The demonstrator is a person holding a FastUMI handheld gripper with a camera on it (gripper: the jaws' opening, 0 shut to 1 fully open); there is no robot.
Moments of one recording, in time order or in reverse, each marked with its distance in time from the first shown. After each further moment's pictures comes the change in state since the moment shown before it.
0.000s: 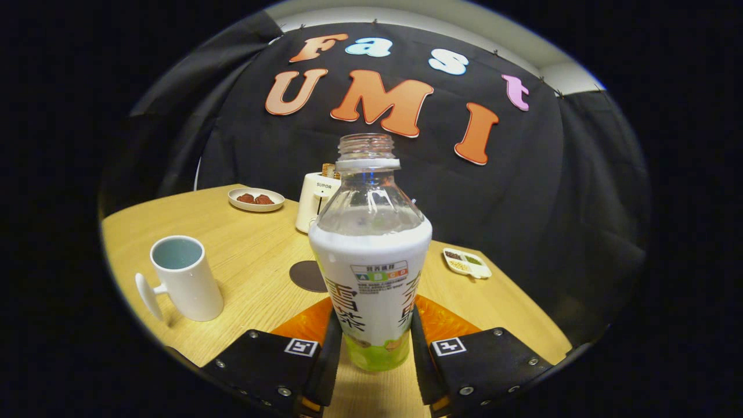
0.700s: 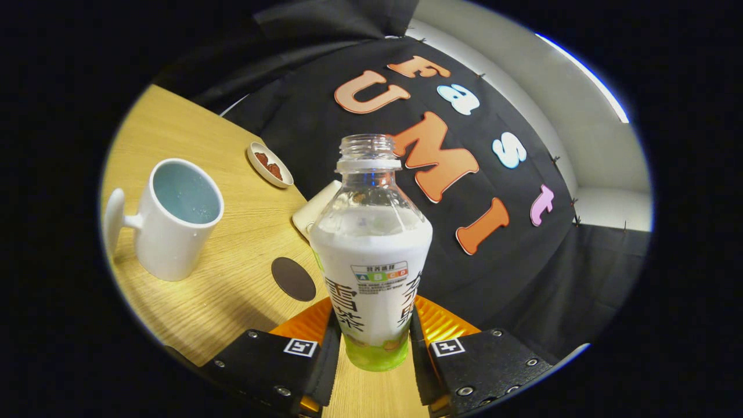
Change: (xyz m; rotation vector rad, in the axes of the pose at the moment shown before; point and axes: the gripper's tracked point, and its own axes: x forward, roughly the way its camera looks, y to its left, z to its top) arm 0.003 0.034 0.041 -0.577 -0.190 -0.138
